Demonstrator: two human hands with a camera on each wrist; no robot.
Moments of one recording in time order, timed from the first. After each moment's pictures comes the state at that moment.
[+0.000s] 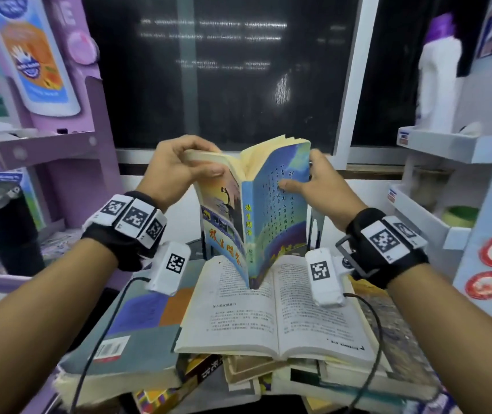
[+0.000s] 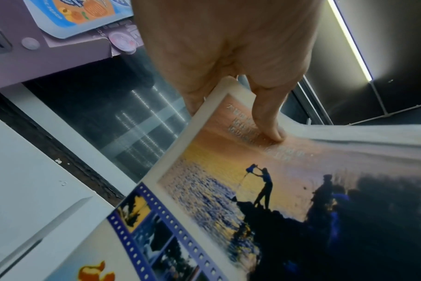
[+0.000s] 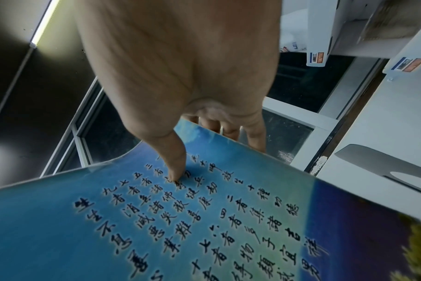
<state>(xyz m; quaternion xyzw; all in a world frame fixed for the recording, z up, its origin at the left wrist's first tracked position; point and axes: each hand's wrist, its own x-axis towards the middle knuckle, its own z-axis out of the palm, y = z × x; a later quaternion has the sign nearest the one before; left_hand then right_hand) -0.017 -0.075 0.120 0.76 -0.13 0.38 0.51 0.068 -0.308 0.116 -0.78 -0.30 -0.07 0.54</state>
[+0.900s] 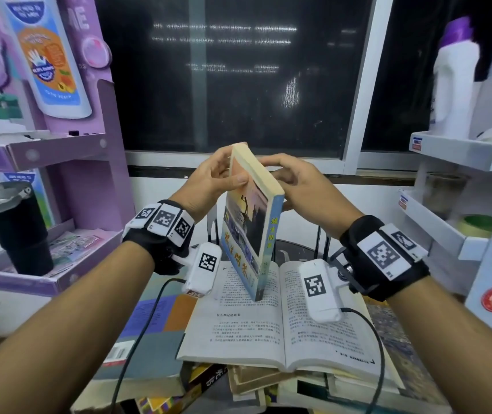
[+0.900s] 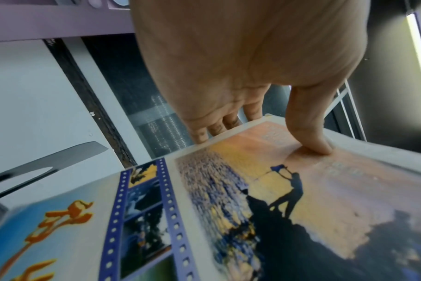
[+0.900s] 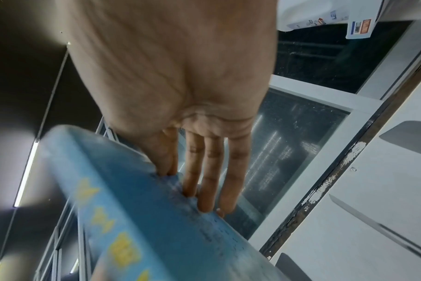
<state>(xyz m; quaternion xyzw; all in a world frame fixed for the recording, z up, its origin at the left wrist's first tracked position) 0.012 -0.088 0.104 0.70 -0.17 0.20 0.66 0.037 -0.286 0.125 -0.75 -0.44 -0.02 0.50</state>
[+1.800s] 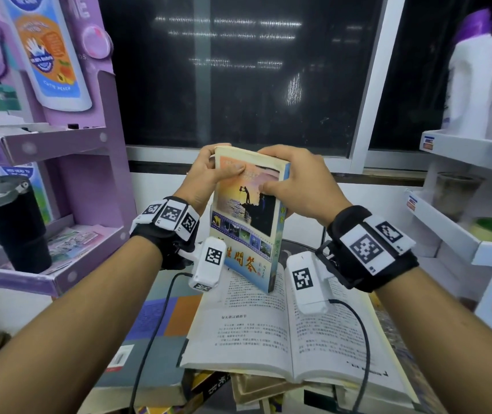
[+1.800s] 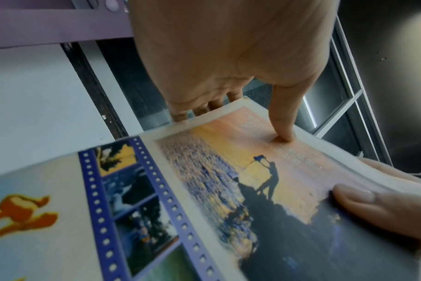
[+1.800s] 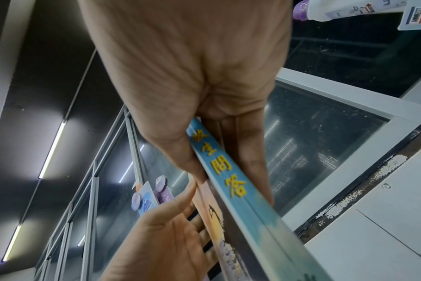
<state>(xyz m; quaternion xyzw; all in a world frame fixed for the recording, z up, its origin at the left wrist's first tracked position) 0.032 -0.072 0.100 0.66 -0.05 0.28 0.70 0.046 -0.262 0.132 -0.80 -0.40 -0.13 0.43</state>
